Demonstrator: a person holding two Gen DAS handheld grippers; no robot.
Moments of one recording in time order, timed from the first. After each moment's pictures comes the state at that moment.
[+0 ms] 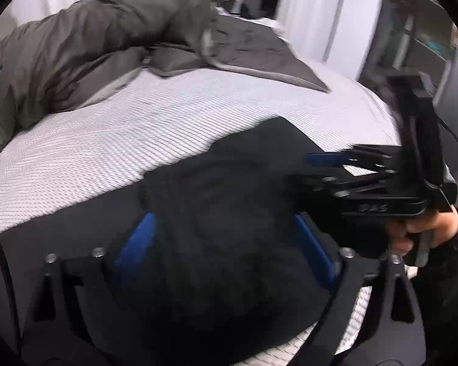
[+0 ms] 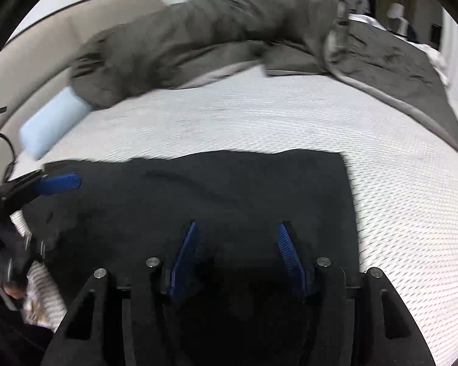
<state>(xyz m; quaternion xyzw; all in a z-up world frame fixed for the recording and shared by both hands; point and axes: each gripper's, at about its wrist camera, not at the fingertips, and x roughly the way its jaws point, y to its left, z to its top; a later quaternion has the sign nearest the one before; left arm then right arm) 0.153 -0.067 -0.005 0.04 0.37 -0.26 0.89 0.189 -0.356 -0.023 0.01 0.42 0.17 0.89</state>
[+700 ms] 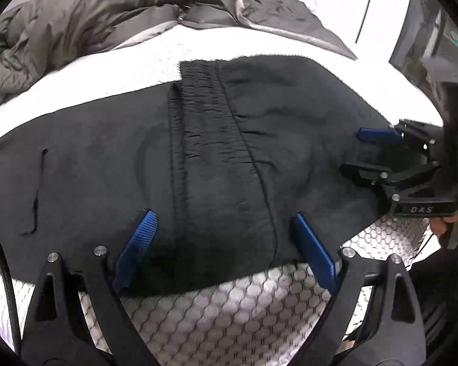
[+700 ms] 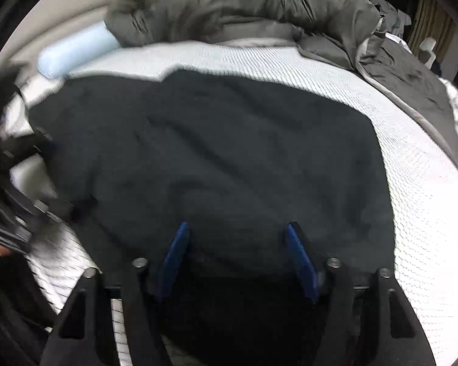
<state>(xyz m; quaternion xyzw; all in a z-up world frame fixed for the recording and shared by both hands) 0.091 -0.039 -0.061 0.02 0.43 -0.17 0.89 0.120 -0.321 -0.066 -0.12 0.44 0.18 0.87</state>
